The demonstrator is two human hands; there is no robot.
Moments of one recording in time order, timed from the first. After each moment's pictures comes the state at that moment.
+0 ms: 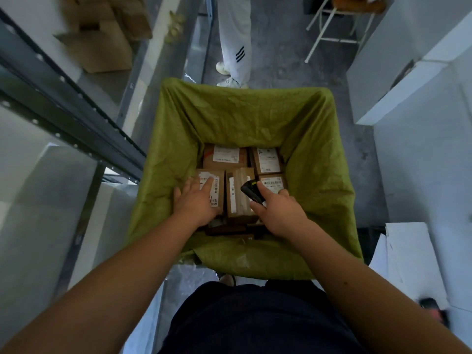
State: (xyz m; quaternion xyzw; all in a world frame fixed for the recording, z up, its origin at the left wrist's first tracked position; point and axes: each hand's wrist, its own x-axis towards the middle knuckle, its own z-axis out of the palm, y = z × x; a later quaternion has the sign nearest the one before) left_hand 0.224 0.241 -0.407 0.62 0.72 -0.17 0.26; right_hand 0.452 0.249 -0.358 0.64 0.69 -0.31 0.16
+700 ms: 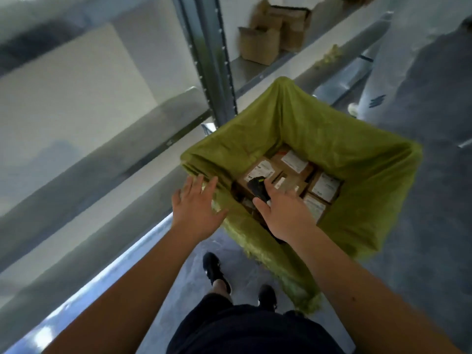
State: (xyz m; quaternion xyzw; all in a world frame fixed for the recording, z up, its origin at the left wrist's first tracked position) left_hand 0.343 0.063 -0.316 0.34 0.93 -0.02 0.12; right_hand 0.491 0.238 -0.322 0.32 0.90 -0.27 0.13
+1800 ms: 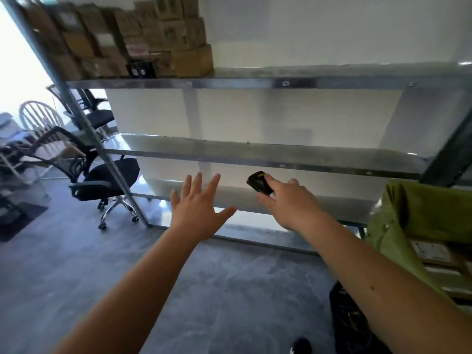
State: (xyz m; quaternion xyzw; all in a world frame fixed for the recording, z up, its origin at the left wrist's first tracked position) left_hand 0.630 -0.369 -0.168 -0.13 0.99 0.07 -0.04; right_hand 0.553 -0.151 -0.160 -0.18 0.97 -0.18 0.05
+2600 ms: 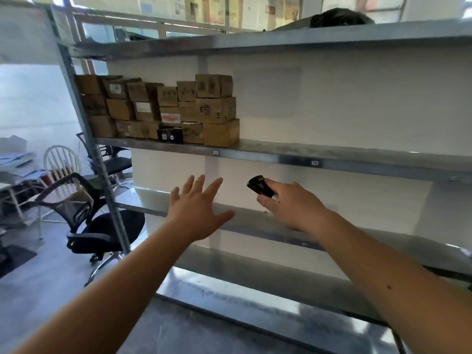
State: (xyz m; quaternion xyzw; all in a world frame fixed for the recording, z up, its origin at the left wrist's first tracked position) left_hand 0.506 -0.488 -0.057 -0.11 0.98 0.04 -0.14; right_hand 0.413 -0.262 -0.038 -0.27 0.94 -0.19 -0.04
